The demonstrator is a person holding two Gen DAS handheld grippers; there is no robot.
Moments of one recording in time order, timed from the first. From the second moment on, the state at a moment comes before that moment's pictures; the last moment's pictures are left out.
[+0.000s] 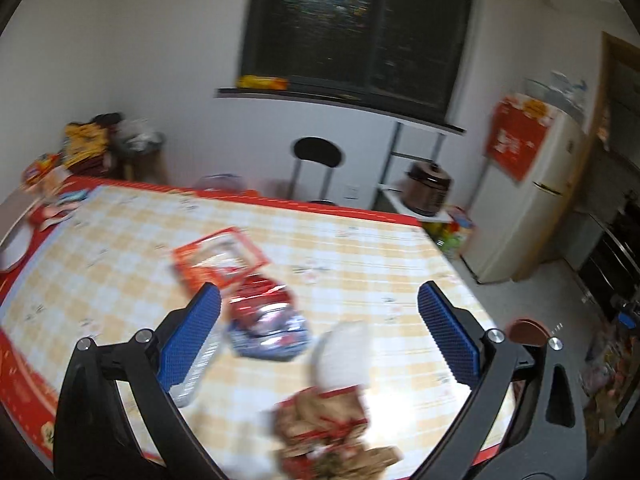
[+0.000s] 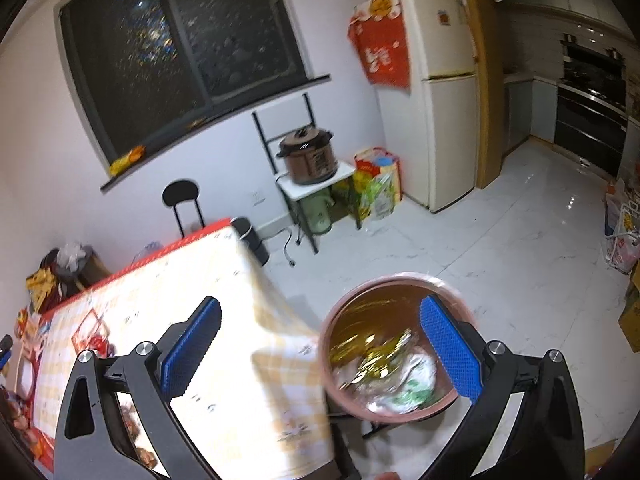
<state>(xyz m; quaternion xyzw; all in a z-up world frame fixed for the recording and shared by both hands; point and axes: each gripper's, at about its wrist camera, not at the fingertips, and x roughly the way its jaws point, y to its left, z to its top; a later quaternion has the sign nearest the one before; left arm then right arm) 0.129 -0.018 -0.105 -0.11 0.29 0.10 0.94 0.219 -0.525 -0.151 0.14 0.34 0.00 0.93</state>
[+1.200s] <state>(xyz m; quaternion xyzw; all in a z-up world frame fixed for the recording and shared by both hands) 0.064 0.217 -0.220 -0.17 0.37 0.04 0.91 0.156 -0.106 -0.287 0.08 0.55 0.18 0.81</state>
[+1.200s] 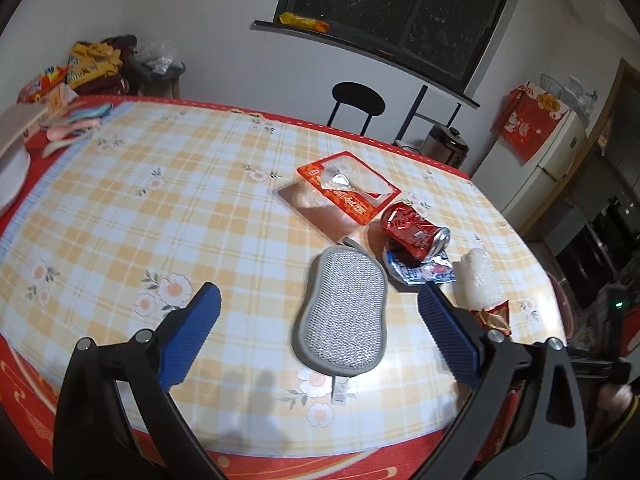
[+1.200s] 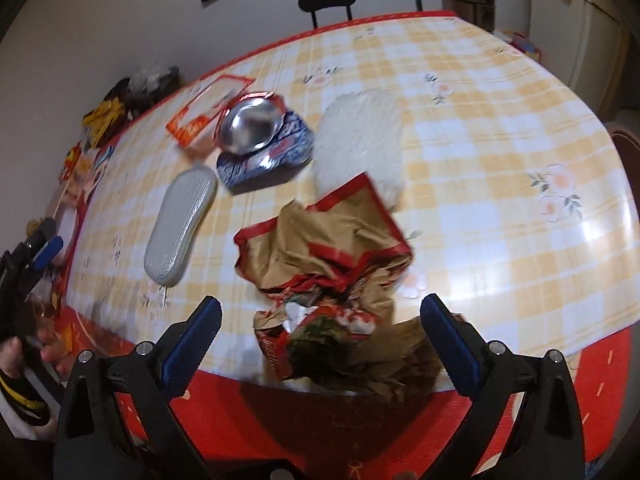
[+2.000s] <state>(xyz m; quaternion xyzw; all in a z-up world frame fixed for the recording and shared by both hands) 0.063 0.234 -0.238 -0.18 0.39 0.02 0.90 0.171 -0.053 -0.322 -0.05 0.59 0.19 0.78</state>
